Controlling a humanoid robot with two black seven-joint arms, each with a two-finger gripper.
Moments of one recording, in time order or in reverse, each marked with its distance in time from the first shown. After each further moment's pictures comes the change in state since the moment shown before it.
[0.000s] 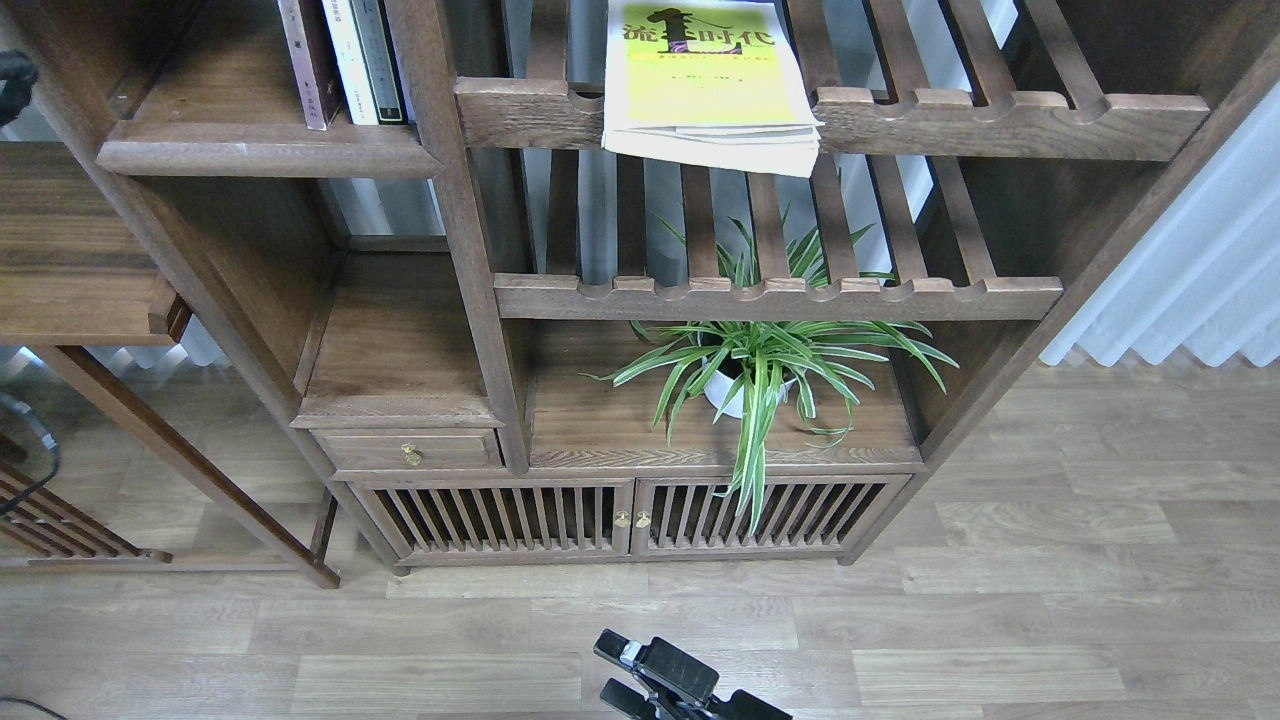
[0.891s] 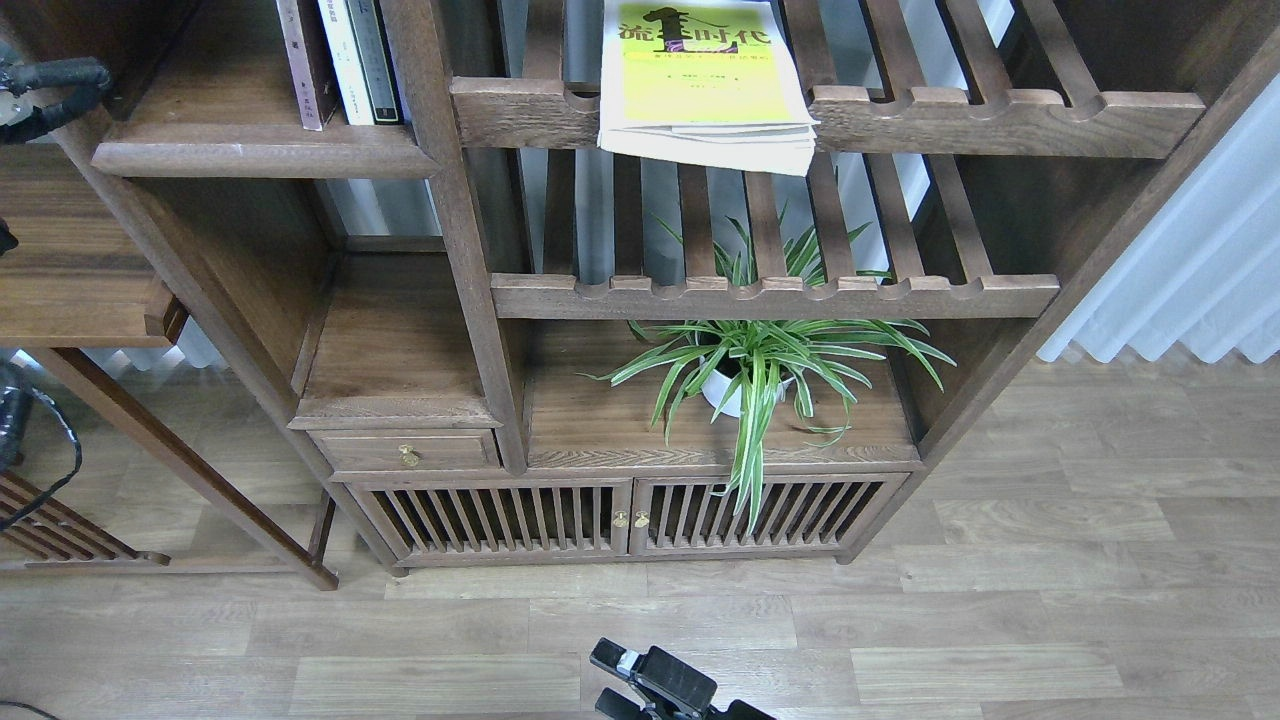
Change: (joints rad) left arm -0.015 -0.017 0.078 -0.004 0.057 0.000 -0.102; right arm -0.023 0.000 -0.002 0.016 0.005 0.000 -0.001
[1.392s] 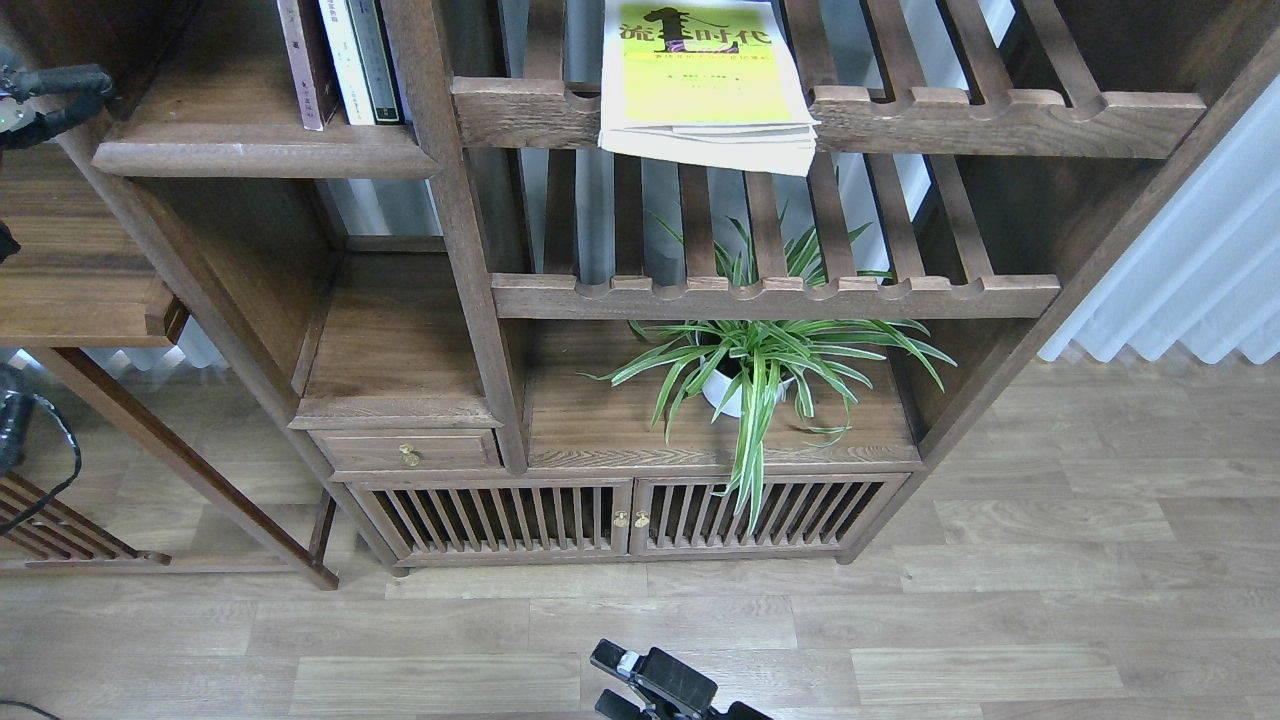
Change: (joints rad) left arm 0.014 -0.008 0.010 -0.006 -0.001 0.000 0.005; right arm -0.010 0.000 -0.005 0.002 0.000 0.000 -0.001
